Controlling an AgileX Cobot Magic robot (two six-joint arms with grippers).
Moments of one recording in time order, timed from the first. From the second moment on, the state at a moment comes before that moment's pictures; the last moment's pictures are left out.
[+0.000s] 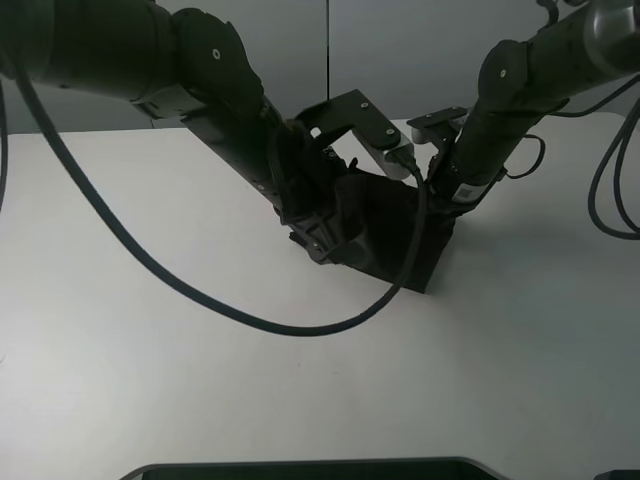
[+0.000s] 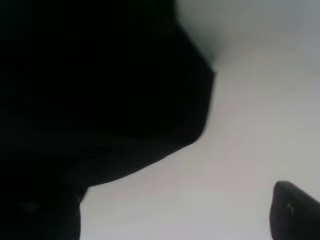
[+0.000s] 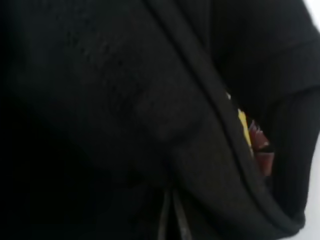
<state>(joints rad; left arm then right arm) -0.80 1.90 -1.23 -0.58 0.58 0.86 0.31 2.02 -1.13 0.17 0.64 -0.33</state>
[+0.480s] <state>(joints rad) -0.83 2.00 -1.23 -0.67 0.61 1.00 0.31 2.02 -1.13 0.17 0.64 -0.33</state>
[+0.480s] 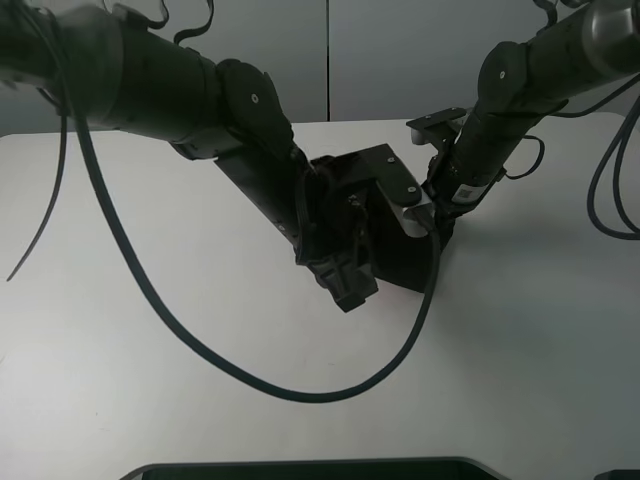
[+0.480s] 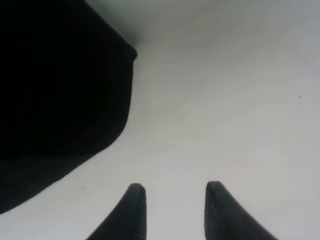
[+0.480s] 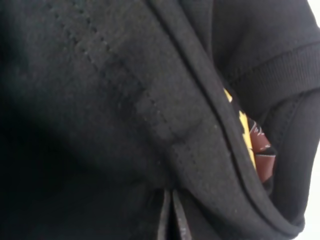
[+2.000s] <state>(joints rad) -0.60 2.19 -1.35 -0.74 0.14 1.18 0.31 2.02 -1.13 0.28 0.62 -0.36</state>
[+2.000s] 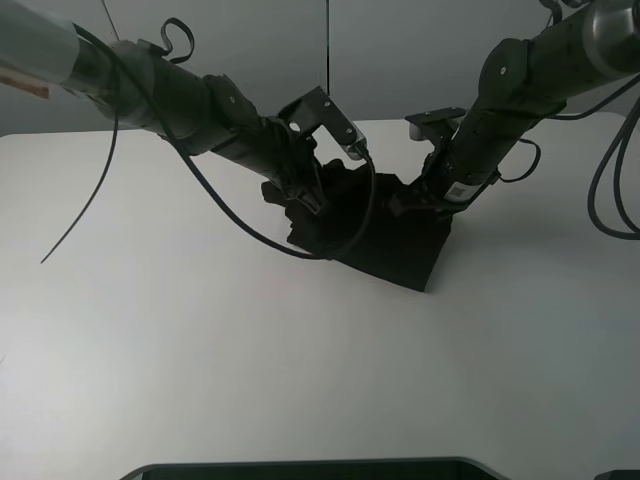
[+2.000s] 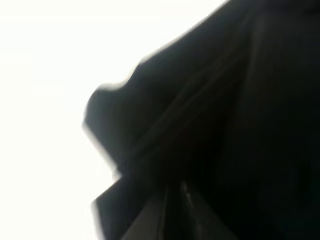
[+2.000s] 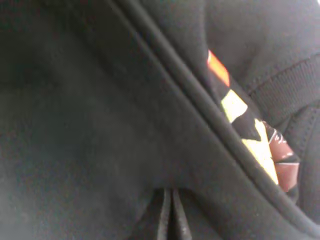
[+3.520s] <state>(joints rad) -0.57 2.22 -1.37 -1.20 0.24 1.56 0.31 2.02 -1.13 0.30 0.61 -0.36</state>
